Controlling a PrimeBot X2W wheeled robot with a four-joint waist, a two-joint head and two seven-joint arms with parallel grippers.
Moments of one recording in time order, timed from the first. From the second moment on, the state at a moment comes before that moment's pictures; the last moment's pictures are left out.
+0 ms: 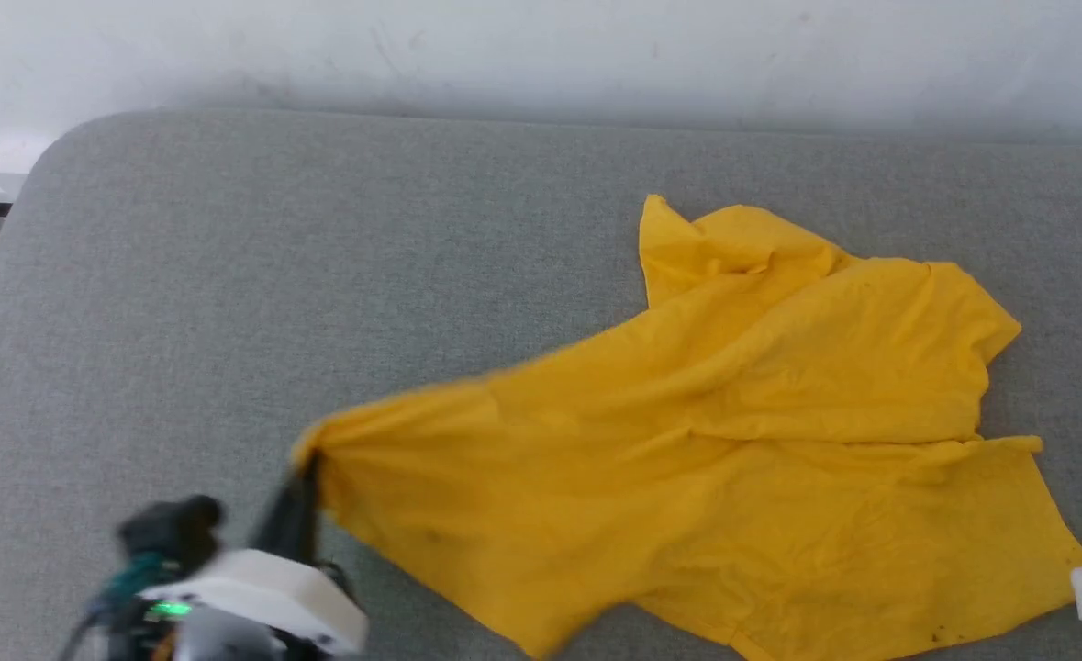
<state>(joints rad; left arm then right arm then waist) 0.06 0.28 -0.26 -0.13 -0.59 0.25 0.04 0.10 -0.05 -0.36 -0.27 0.22 0.13 0.04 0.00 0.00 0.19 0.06</state>
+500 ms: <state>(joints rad) 0.15 0.41 0.06 -0.20 -0.60 0.39 -0.08 0.14 -0.05 -0.30 -0.26 0.18 0.13 0.14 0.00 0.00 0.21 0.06</state>
